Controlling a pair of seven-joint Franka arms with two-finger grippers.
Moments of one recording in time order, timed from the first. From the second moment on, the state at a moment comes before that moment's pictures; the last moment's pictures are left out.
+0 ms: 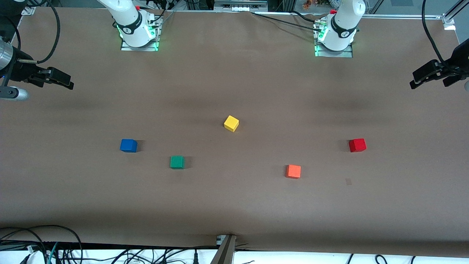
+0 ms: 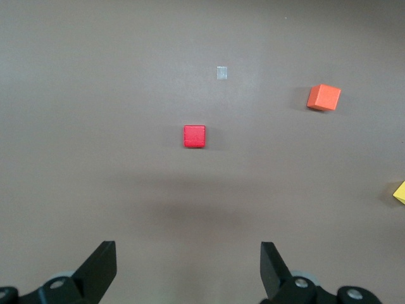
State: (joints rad) left arm 0.02 0.00 0.00 -1.52 -0.01 1.49 -0.09; right arm 0.08 0.01 -0.09 -1.64 0.02 1.53 0.07
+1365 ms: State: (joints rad) left arm 0.02 0.00 -0.01 -1.52 -0.01 1.44 -0.09; right arm 0.08 0.01 -0.09 -1.64 0.02 1.53 0.07
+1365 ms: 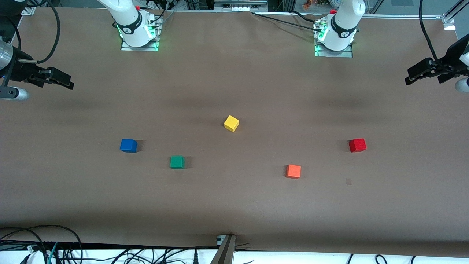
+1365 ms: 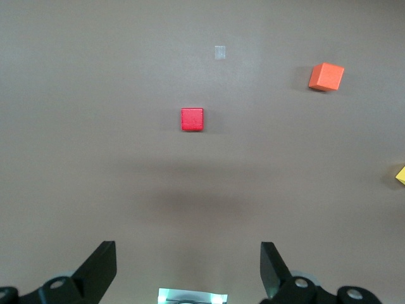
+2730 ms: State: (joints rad) left arm 0.02 0.05 -0.01 -1.93 0.00 1.83 -0.09; right arm 0.09 0.00 -0.07 -1.64 0.02 1.53 0.07
